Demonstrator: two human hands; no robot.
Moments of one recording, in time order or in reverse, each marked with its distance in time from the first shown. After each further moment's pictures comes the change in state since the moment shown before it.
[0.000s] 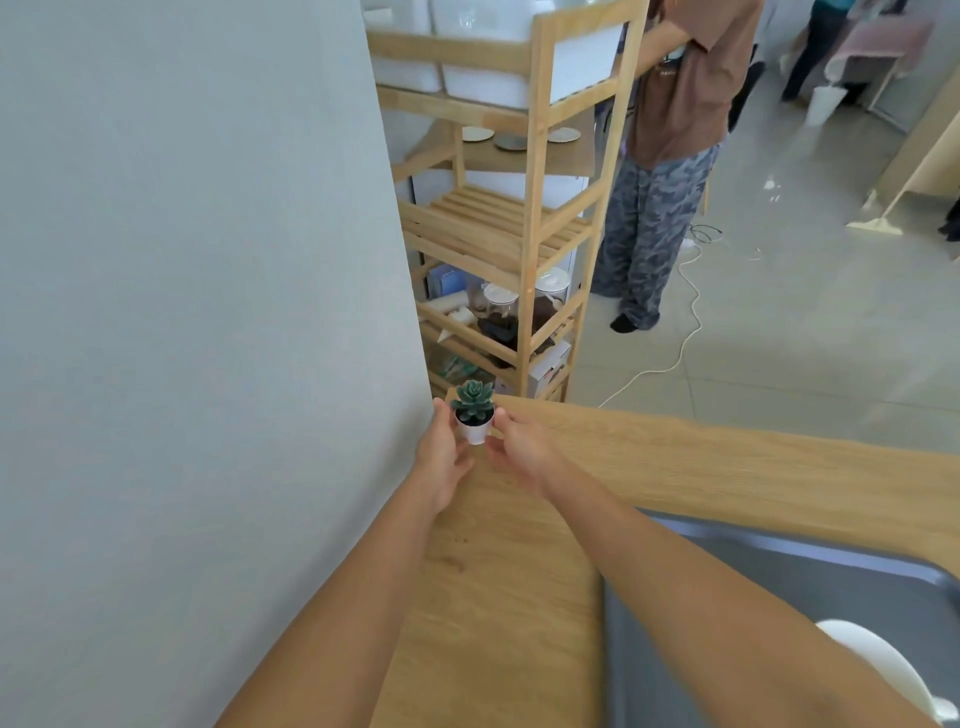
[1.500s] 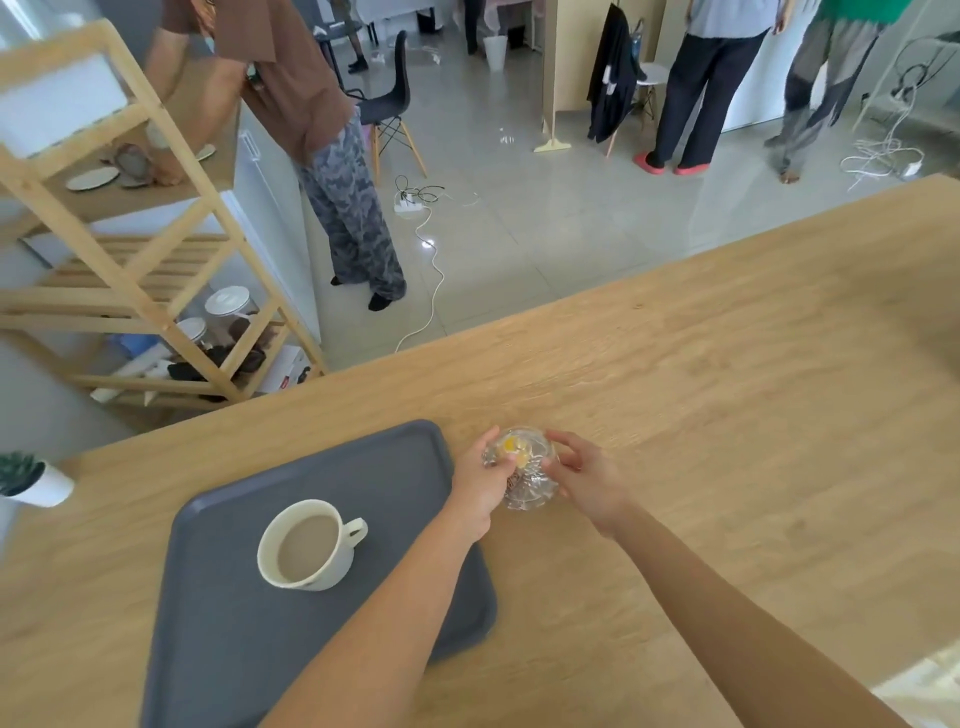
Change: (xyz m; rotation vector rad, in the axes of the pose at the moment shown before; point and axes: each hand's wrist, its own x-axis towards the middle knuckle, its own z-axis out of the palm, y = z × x) left_hand -0.240 -0.261 0.437 0.632 -0.464 -0.013; right_hand -0.349 0.224 -0.481 0.132 0.535 -0.043
